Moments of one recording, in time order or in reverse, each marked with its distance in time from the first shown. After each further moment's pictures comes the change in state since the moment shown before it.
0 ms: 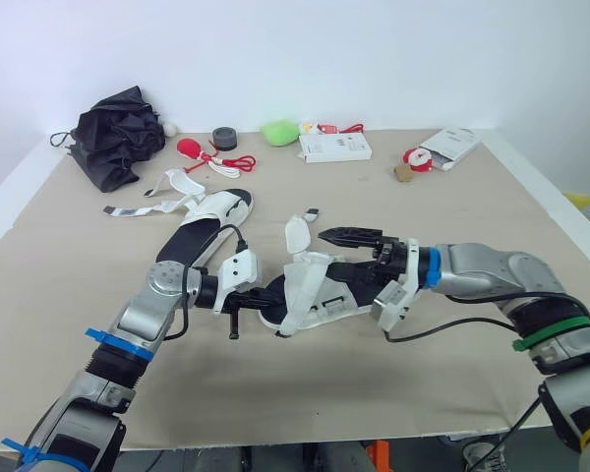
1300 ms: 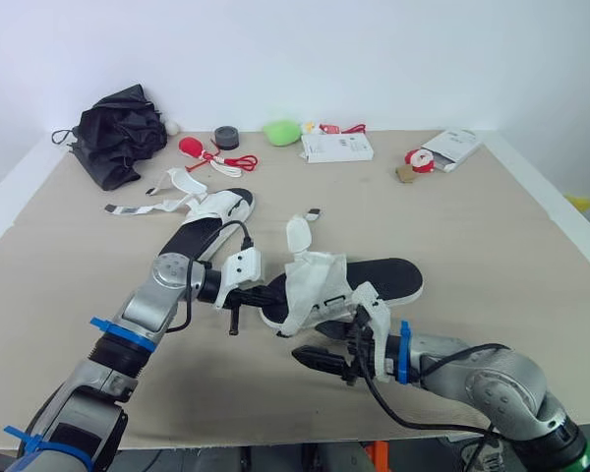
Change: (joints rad) left arm -0.059 0.010 -0.036 0.051 0.018 -0.044 -0.039; right arm 0.587 0.182 -0.210 -0.944 1.656 2.113 0.225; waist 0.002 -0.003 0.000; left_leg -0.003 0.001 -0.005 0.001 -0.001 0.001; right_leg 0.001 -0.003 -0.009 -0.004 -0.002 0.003
